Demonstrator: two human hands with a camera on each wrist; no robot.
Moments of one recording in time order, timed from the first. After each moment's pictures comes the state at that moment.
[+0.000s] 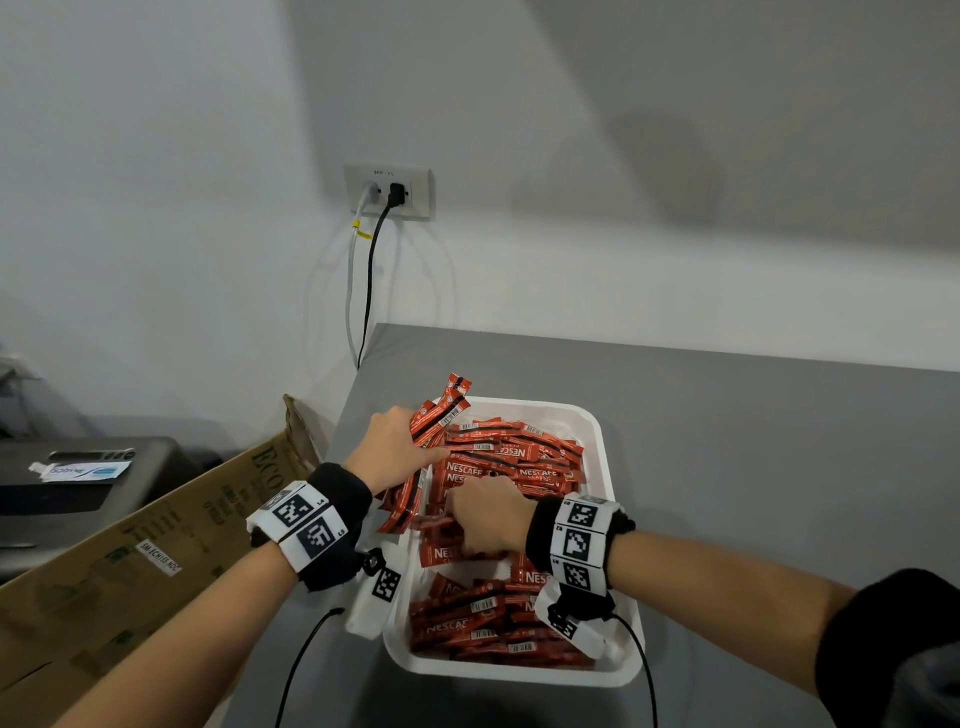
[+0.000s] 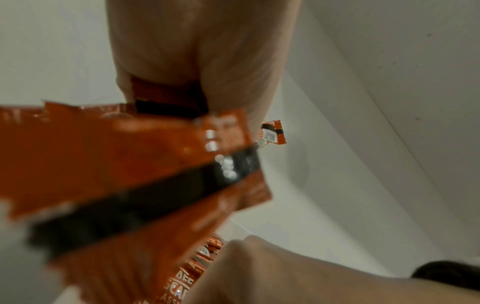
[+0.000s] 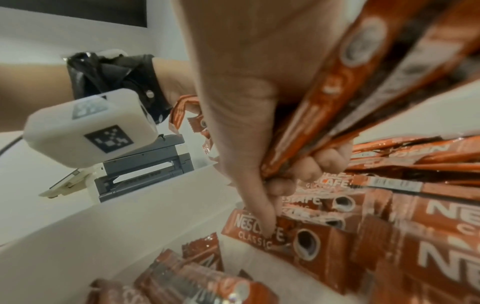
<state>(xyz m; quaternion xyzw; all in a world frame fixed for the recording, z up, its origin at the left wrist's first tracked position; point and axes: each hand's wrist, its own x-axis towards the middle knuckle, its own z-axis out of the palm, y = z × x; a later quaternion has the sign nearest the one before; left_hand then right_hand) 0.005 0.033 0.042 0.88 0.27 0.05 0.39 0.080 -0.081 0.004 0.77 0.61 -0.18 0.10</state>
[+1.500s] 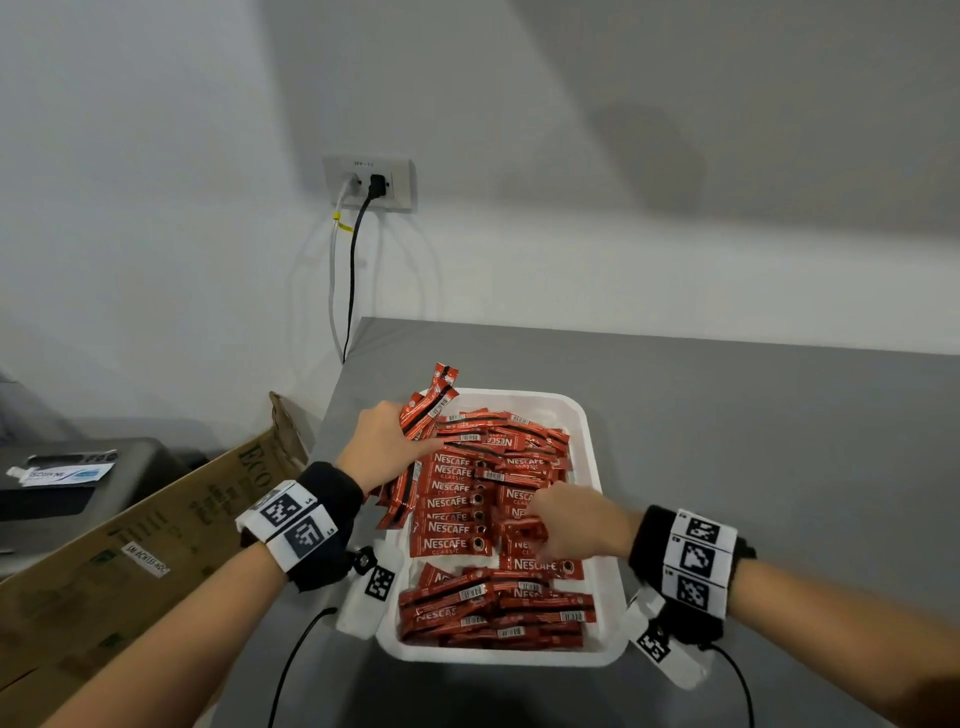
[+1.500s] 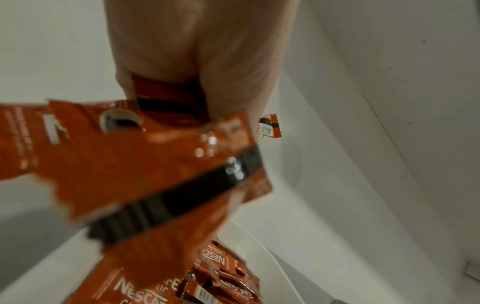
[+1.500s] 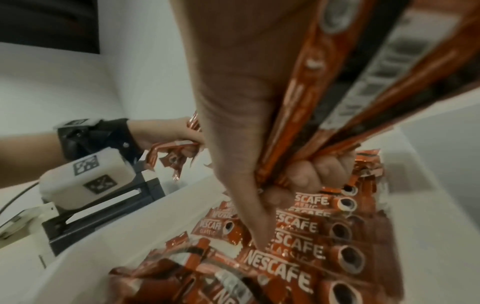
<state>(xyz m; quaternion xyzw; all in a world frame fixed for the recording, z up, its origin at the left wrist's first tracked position) 0.004 0.025 0.040 0.85 0.27 0.07 0.44 0.129 -0.166 -0.011 0.80 0.53 -0.26 0.04</state>
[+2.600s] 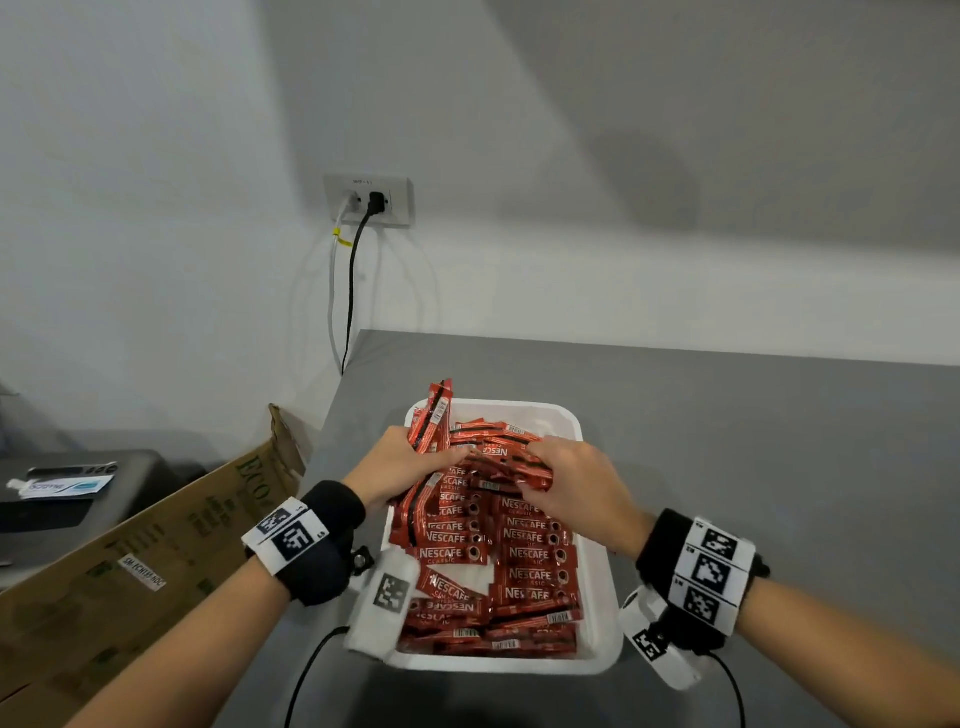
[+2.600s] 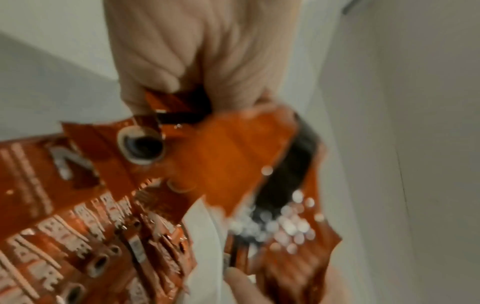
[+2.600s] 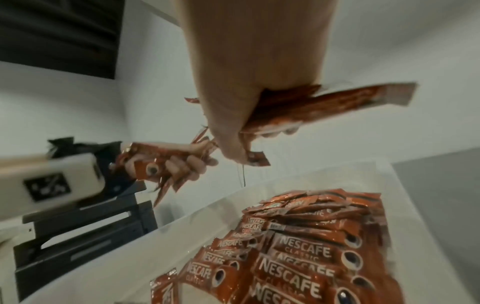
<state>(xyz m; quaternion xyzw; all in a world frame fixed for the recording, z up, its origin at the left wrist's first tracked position) 0.004 0.012 0.037 0.75 0.24 0.02 0.62 0.124 -0.172 0.032 0.83 0.52 -0.02 -0.20</state>
